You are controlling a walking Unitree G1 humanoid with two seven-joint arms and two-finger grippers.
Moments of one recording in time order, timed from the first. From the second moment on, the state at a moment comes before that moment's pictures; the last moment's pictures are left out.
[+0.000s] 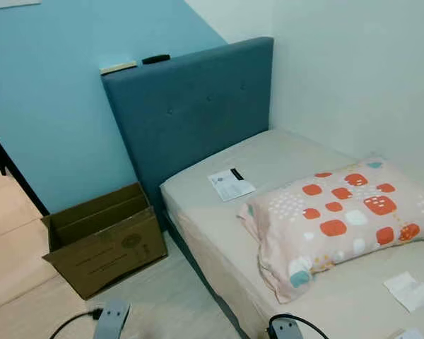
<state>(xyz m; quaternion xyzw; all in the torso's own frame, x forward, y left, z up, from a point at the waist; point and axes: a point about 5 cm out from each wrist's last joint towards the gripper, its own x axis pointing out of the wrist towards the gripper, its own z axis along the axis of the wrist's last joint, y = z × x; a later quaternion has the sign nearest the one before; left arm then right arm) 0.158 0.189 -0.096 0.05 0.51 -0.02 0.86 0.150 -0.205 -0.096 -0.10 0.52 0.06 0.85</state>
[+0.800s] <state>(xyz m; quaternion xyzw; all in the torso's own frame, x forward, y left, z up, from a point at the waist) 0.179 0.176 -0.088 0.02 0.49 -0.01 0.87 0.163 -0.209 -0.090 -0.08 0.50 0.05 0.86</state>
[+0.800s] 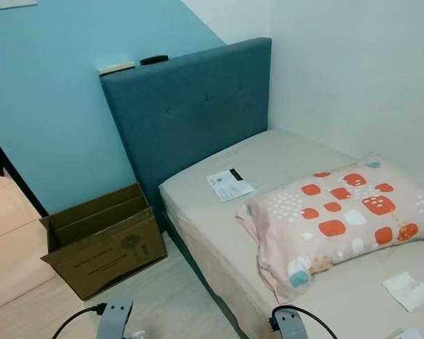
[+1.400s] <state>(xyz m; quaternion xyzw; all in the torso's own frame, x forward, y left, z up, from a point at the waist) 0.178 0.172 -0.089 0.01 0.49 -0.01 0.87 0.175 -0.230 -0.080 -0.07 0.48 0.02 0.88</state>
